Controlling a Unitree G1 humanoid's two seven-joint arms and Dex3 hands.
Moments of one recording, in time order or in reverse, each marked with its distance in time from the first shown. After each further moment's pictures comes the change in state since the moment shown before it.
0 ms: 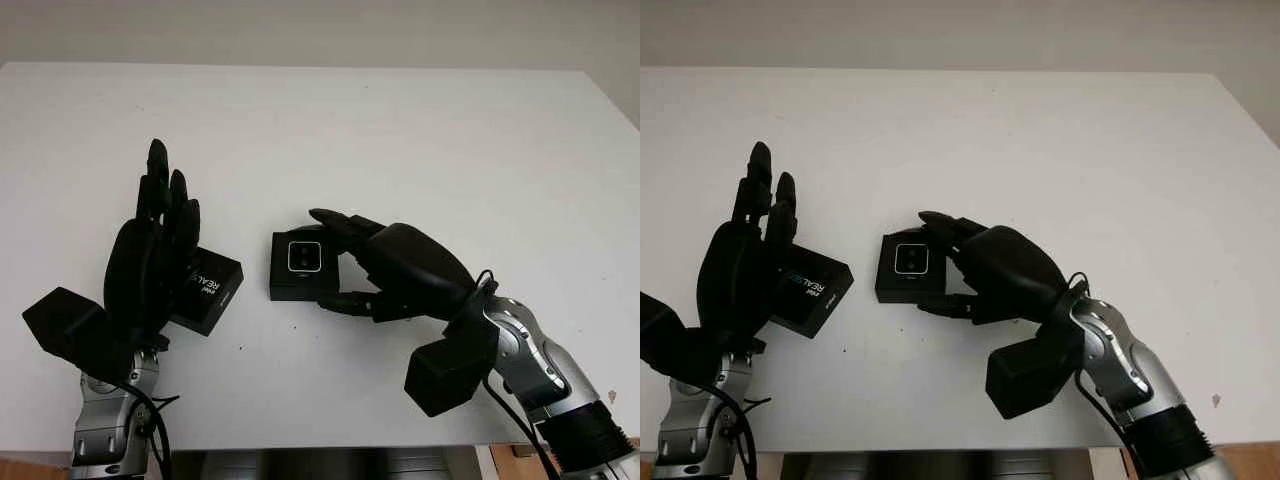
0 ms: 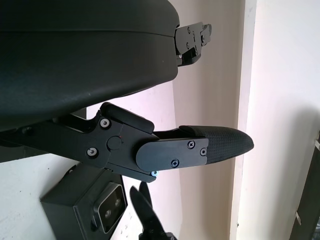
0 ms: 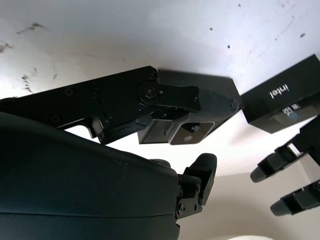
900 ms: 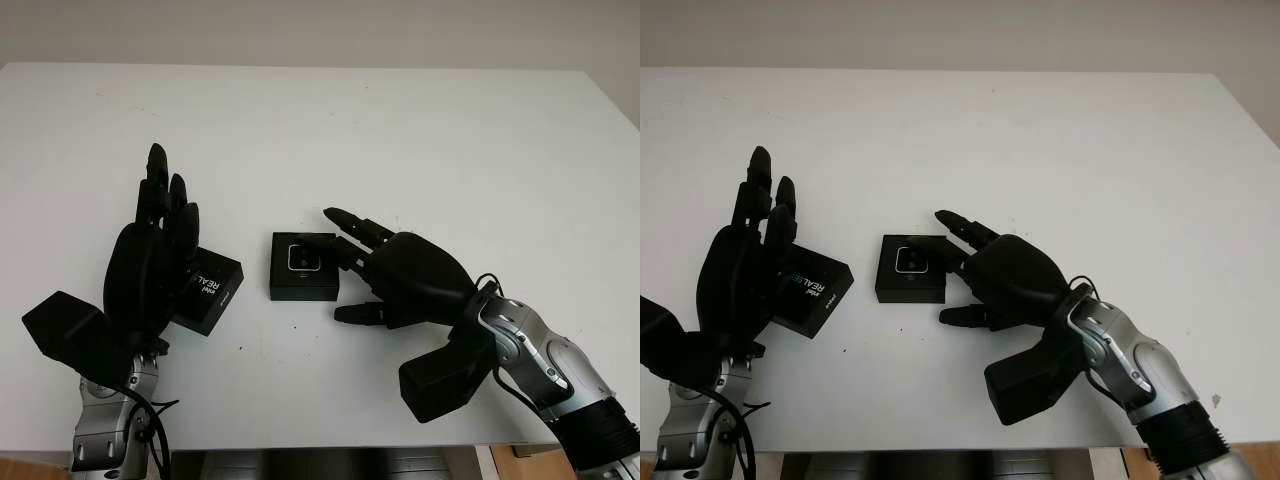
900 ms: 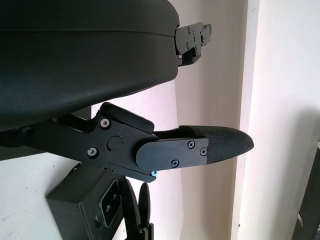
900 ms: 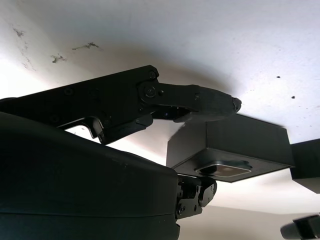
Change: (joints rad) left arm 0.020 -0.002 0.001 -0.017 -0.001 0.003 0.000; right arm -0.021 -0.058 0.031 0.027 -0.219 0.037 -0.030
